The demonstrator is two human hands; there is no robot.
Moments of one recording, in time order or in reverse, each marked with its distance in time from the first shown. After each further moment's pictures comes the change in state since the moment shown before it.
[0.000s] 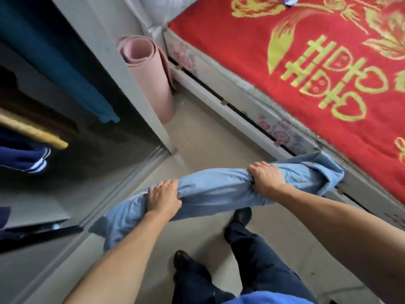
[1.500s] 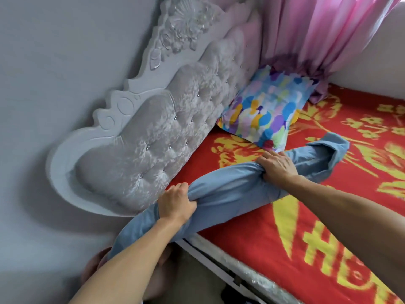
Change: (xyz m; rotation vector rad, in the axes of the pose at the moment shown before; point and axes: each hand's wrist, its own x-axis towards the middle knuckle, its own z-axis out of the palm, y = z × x) left_hand 0.632 0.163 -0.469 -0.073 0.494 0.282; right_hand 0.550 0.299 -0.479 0.011 0.482 0.101
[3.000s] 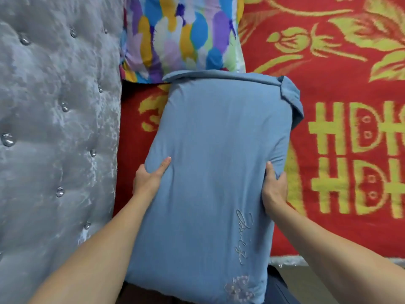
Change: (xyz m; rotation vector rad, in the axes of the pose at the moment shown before) left_hand 0.282 -0.016 0.283 -0.544 -0.626 -0.477; right_hand 0.028 0.002 0.291 1.067 0.339 1.922
